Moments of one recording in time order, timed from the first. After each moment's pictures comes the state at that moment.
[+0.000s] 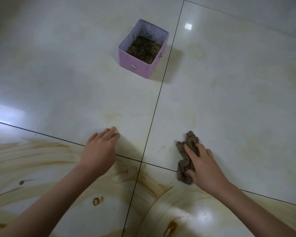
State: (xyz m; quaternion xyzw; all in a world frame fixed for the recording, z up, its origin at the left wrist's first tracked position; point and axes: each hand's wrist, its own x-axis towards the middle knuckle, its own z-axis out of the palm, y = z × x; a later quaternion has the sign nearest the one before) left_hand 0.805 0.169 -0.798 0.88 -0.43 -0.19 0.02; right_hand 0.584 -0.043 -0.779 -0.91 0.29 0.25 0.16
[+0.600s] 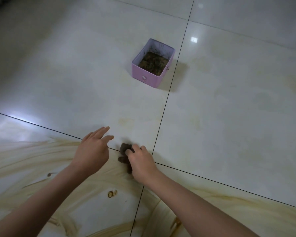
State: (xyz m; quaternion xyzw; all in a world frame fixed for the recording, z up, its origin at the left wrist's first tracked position) left_hand 0.820 0.215 -0.759 0.91 -0.38 -0.16 0.09; right_hand 0.705 0.091 -0.792 -0.96 0.11 0.18 0.20
